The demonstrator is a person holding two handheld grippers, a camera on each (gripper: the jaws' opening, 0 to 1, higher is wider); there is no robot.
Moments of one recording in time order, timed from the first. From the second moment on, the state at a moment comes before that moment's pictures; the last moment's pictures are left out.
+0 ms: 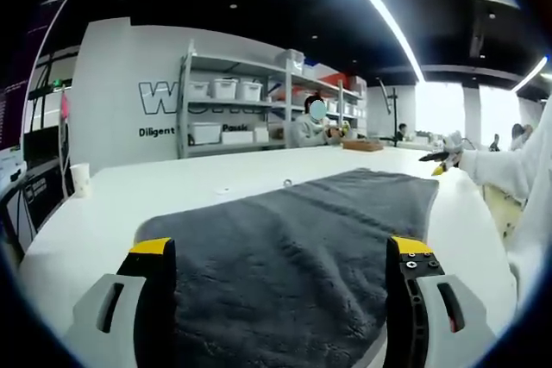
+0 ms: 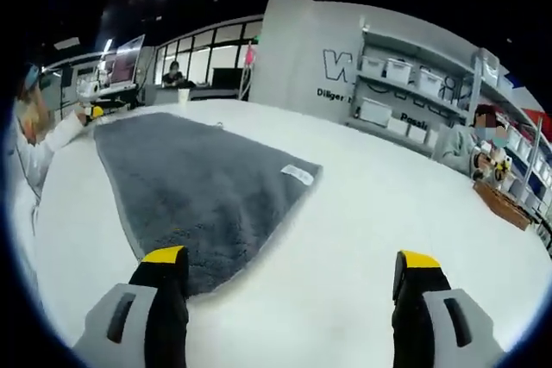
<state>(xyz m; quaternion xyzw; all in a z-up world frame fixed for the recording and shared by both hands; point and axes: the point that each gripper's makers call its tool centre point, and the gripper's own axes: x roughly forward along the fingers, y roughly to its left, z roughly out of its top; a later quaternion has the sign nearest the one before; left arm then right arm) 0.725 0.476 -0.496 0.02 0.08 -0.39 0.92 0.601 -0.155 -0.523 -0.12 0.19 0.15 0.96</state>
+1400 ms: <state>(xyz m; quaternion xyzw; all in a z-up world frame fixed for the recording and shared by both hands) 0.729 0.476 -0.511 0.04 0.10 -0.38 0.92 0.860 -0.140 -0.545 -0.07 0.24 0.15 0.96</state>
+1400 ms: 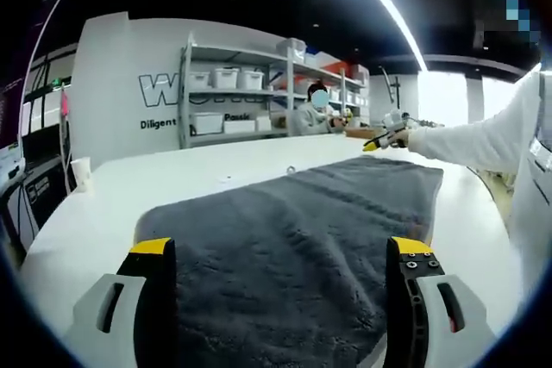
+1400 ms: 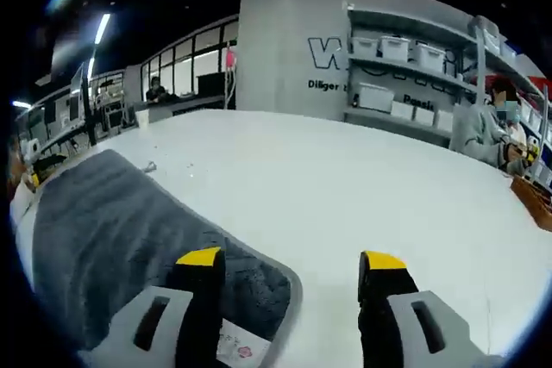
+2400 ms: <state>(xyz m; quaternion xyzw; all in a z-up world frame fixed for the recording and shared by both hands) 0.731 0.474 -0.523 0.05 0.12 -0.38 0.92 0.876 -0.184 -0.550 -0.12 0.24 0.08 0.96</state>
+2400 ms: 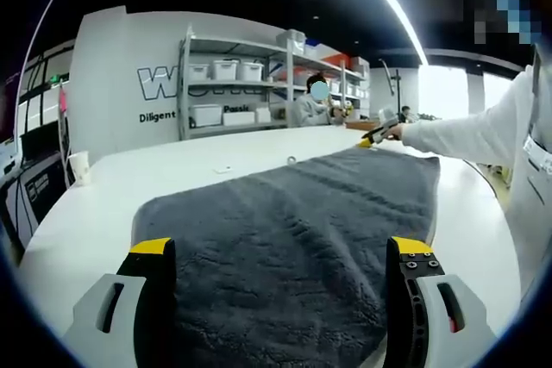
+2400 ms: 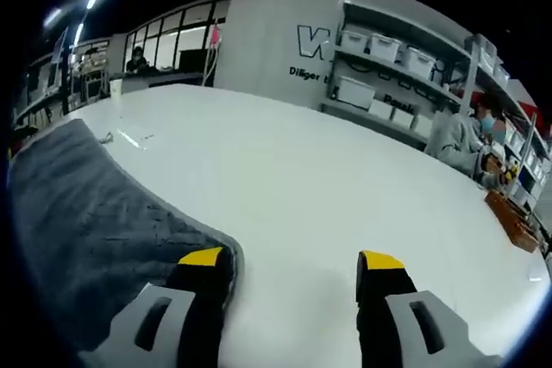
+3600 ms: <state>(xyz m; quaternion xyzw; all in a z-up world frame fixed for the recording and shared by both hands) 0.694 0.463 -0.509 0.03 0.12 -0.39 0.92 0.561 -0.039 -0.490 -0.07 0.16 0.21 0.96</state>
